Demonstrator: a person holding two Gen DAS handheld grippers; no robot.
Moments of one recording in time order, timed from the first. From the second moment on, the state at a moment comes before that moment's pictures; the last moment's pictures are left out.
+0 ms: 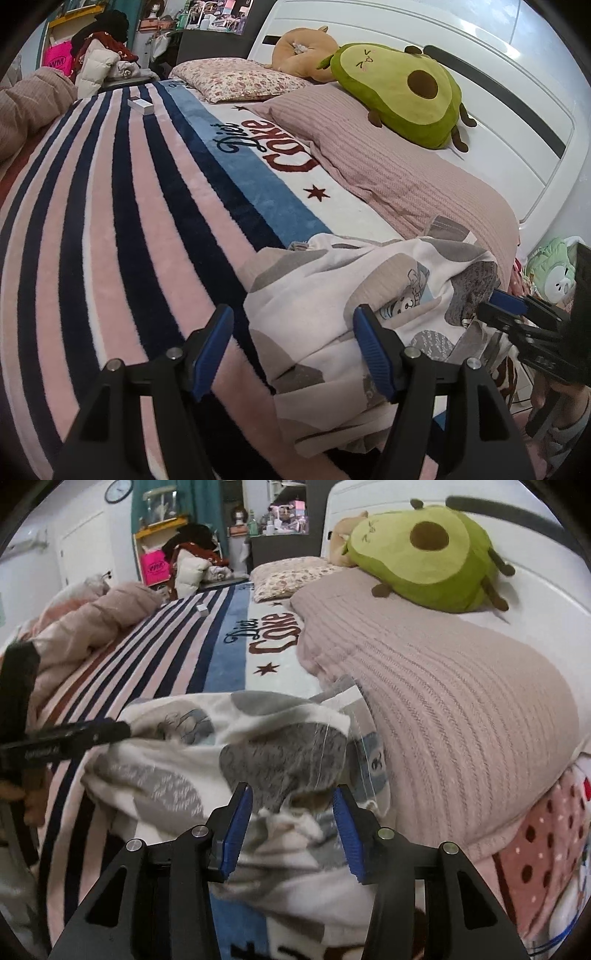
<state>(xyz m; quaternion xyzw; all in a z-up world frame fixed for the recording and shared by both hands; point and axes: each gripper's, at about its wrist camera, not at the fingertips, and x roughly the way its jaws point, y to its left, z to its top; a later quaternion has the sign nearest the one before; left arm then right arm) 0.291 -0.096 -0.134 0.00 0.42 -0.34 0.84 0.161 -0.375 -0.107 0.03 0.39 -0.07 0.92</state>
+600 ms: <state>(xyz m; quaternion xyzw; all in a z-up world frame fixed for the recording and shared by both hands) 0.294 -0.085 -0.130 0.00 0.41 -0.34 0.85 0.135 -0.405 -0.084 0.06 0.35 -0.08 0.93</state>
